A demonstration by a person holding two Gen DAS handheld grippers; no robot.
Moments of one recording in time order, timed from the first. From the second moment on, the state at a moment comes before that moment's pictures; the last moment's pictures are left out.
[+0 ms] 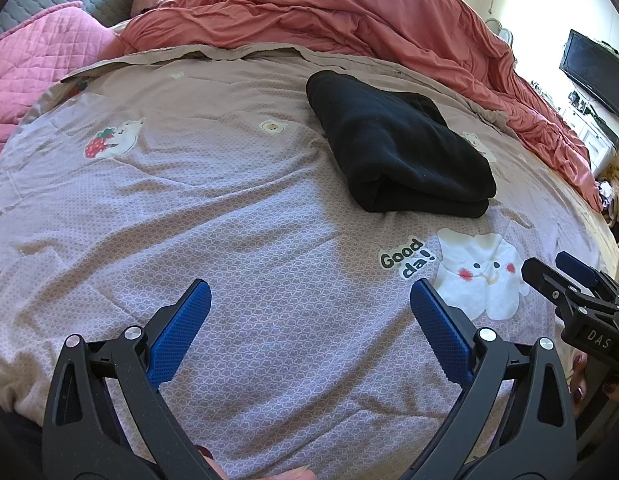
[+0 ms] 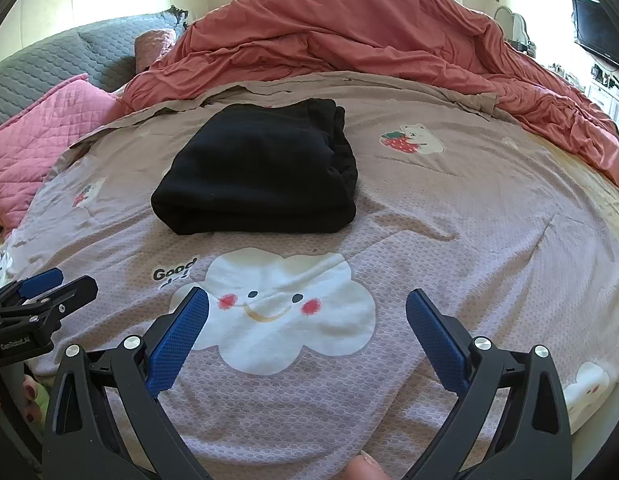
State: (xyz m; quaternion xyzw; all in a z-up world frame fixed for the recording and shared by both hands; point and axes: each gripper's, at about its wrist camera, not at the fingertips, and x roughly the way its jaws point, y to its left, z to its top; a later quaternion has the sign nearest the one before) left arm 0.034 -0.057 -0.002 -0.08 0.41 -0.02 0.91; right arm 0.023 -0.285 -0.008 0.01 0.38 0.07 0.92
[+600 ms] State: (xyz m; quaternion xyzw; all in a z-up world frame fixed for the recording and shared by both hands) left arm 0.033 -0.058 0.000 -0.08 0.41 -0.03 0.91; right arm 0.023 -0.293 -0.011 0.02 0.38 0.06 0.92
